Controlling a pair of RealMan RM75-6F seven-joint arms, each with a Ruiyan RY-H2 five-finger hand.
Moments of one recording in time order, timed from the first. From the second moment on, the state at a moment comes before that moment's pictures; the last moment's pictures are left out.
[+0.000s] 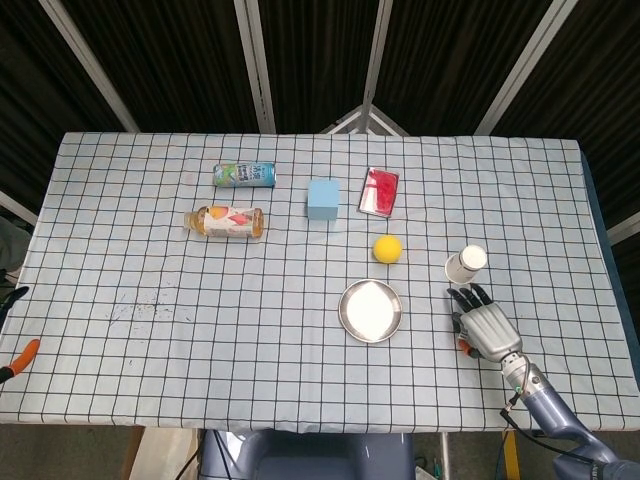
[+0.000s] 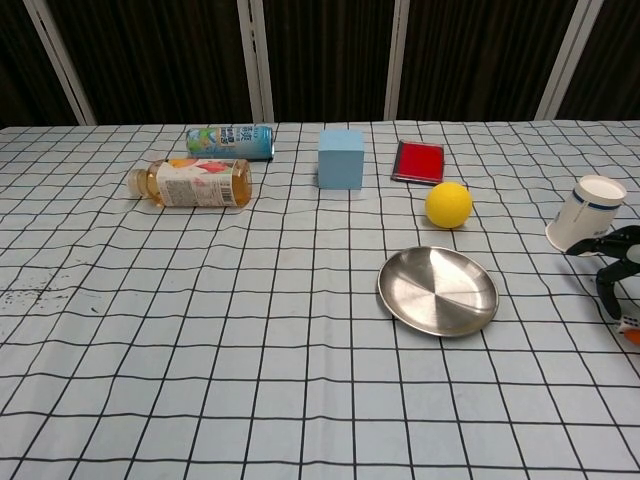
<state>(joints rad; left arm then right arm) -0.02 -1.13 -0.04 -1.44 1.65 1.71 -0.09 0.43 -1.42 -0.03 -1.19 -1.55 1.04 -0.03</state>
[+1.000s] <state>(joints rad) -0.02 -1.14 -0.04 -1.44 1.66 1.71 -0.07 0.42 -1.42 -0.03 -1.19 -1.48 1.00 -0.09</state>
